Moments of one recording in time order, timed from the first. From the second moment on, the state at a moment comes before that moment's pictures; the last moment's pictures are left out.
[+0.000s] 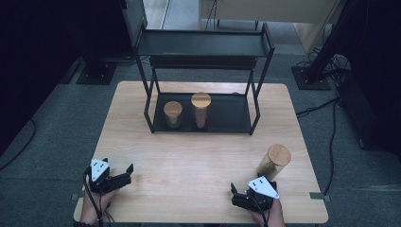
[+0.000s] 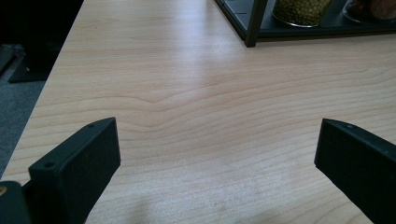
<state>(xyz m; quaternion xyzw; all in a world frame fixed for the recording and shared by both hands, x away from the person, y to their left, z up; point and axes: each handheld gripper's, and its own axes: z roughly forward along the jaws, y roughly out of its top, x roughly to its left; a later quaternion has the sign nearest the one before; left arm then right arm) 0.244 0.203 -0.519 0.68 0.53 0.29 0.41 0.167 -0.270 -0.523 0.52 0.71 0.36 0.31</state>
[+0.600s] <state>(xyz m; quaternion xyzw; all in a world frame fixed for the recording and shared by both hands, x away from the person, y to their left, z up) 0.244 0.203 -0.519 0.68 0.53 0.29 0.41 0.154 -0.284 -0.523 0.52 0.71 0.35 0.31</state>
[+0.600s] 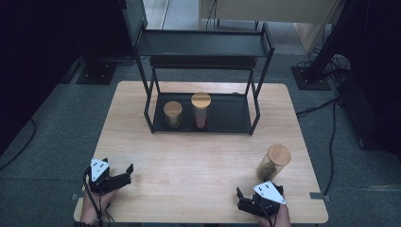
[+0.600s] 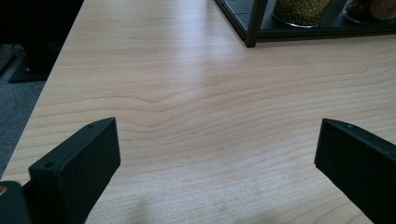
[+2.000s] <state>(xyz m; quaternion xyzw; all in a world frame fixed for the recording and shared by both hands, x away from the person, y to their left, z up) 0.243 0.202 -0.519 0.68 0.53 0.29 0.41 0.159 -0.328 -0.509 0.55 0.68 0.34 0.34</state>
